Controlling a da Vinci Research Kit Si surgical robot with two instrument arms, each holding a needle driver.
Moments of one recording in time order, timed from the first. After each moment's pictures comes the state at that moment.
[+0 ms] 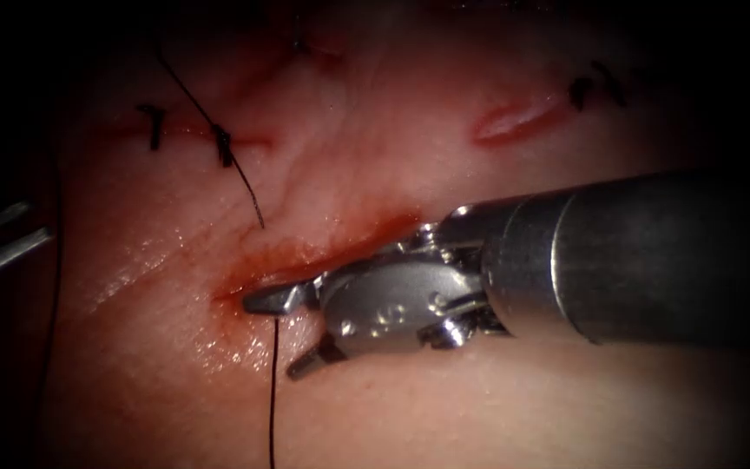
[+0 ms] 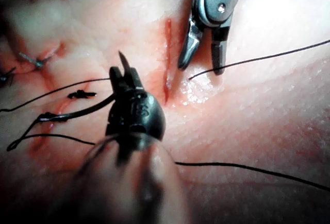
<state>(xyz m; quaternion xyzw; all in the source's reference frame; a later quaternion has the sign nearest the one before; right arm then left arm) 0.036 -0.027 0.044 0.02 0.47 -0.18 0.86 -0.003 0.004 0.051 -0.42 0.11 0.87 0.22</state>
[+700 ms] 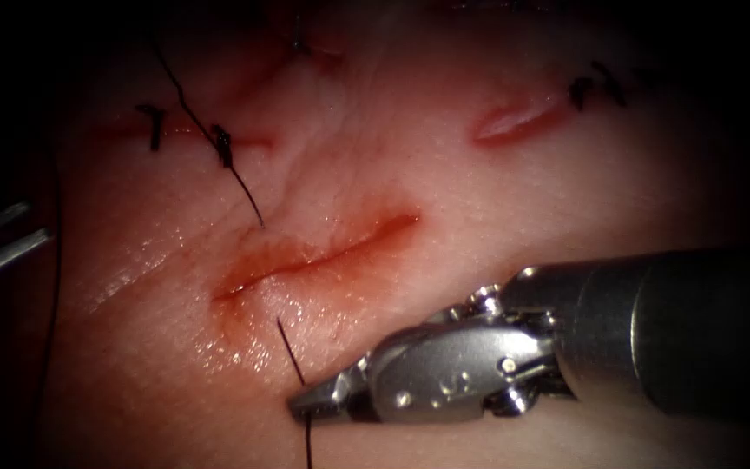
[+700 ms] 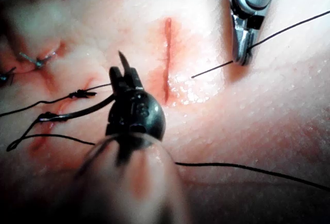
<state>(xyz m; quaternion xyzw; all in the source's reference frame) 0.032 -0.032 0.038 0.12 0.51 -0.19 0.83 -0.003 0.004 0.051 -0.42 0.11 0.87 0.22</state>
